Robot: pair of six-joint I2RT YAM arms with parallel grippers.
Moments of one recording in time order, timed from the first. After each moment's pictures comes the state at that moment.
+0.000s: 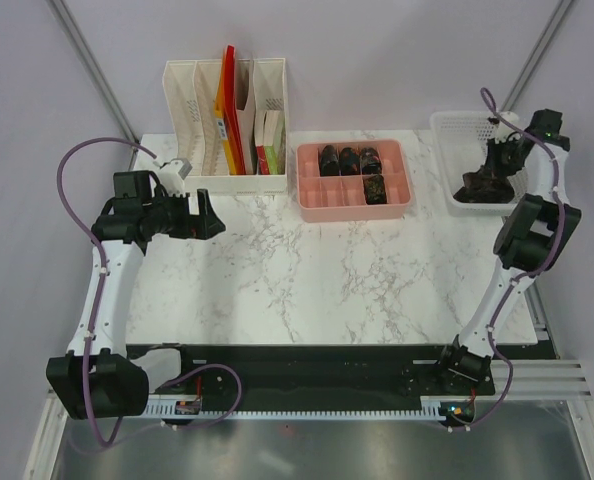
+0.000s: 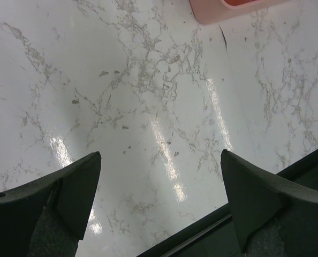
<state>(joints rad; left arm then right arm) 0.07 1.15 1.13 -0.78 0.53 0.04 -0.41 2.30 2.10 -0.84 -0.42 -0.59</state>
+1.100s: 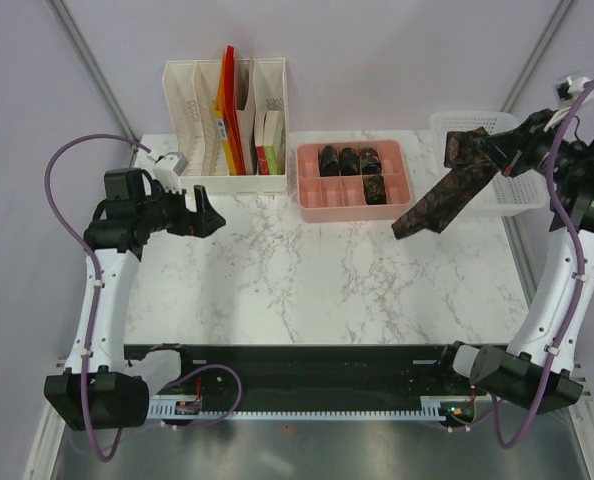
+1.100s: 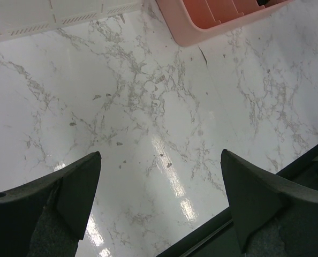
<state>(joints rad) 0.07 1.10 1.17 -0.76 0.58 0.05 -0.48 1.23 1.67 -0.59 -1.05 0.09</state>
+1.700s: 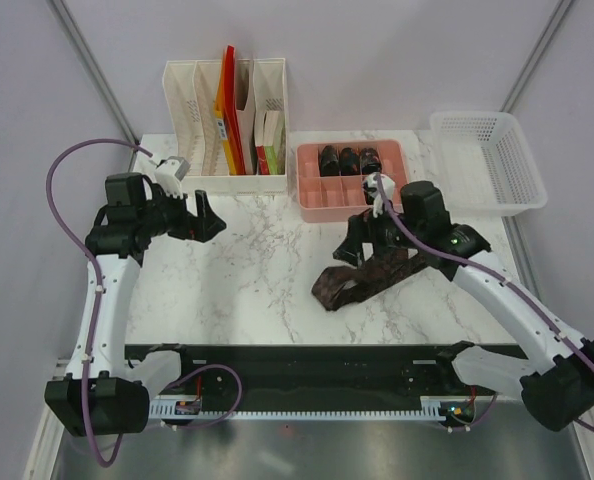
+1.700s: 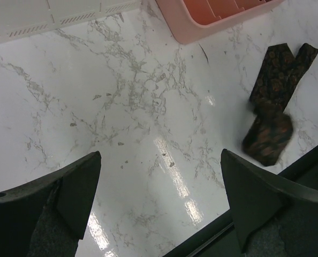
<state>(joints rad) 0.07 1.06 1.12 -0.73 0.59 0.07 0.46 1.12 1.02 -0.50 -0.48 0.18</state>
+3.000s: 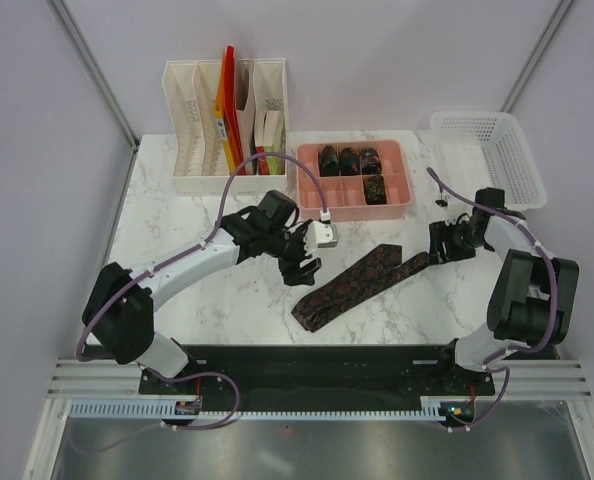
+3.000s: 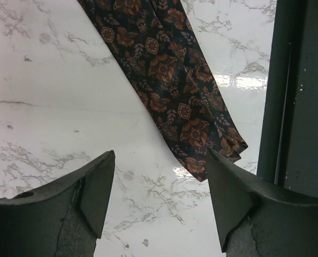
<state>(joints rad) -0.73 1.52 1.13 -0.54 0.54 0.55 -0.25 1.56 0.97 -0.68 -0.39 -0.45</state>
